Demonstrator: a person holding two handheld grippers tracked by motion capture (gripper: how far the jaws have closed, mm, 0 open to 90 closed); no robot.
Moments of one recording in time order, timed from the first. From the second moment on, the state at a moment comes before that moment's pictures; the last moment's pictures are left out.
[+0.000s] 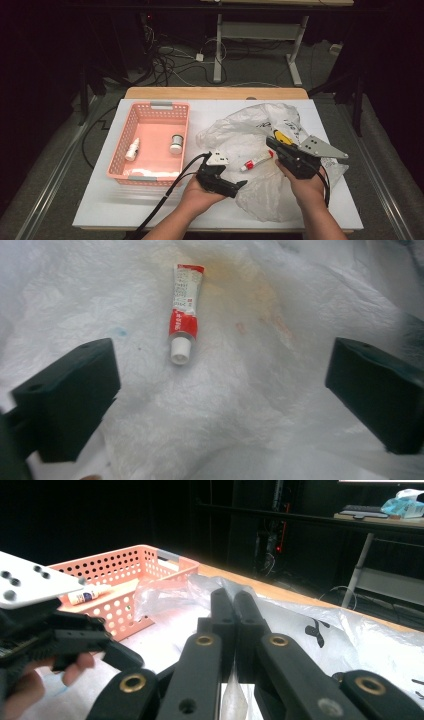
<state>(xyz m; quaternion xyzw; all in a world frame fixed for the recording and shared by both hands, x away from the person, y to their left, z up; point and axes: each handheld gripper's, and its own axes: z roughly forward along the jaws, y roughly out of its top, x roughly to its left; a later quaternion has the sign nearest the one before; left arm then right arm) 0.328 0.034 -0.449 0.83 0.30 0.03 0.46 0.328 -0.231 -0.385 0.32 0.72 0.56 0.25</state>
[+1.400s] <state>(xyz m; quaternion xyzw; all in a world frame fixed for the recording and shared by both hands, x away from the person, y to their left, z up) 0.316 0.180 -0.428 0.78 0.41 0.12 0.46 0.328 -0.232 -0.387 0.32 0.72 0.56 0.26</state>
